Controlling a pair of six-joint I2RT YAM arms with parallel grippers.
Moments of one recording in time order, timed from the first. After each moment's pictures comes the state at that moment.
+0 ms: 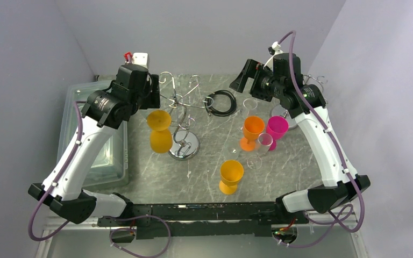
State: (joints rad) left arm -0.53 1.33 1.75 -1.06 -0.44 -0.31; right arm 0.35 1.38 1.70 -0.81 -0.16 0.58
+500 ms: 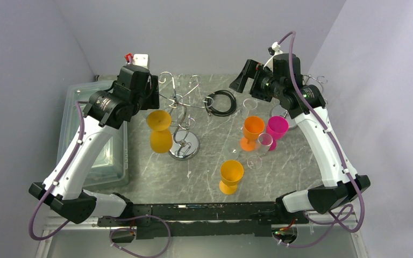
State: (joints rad) left arm -0.53 1.33 1.73 -1.05 -0.46 -0.31; right arm 0.35 1.38 1.69 -0.81 -0.16 0.58
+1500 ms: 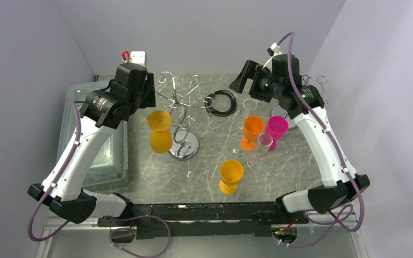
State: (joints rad) left arm -0.53 1.33 1.77 -1.07 -0.48 -0.32; right arm 0.35 1.38 1.67 -0.79 -0.16 0.58
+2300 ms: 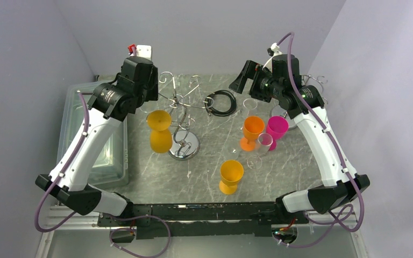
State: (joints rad) left arm -0.53 1.40 1.82 -1.03 -0.54 -0.25; right arm 0.35 1.38 1.67 -0.79 -0.16 0.58
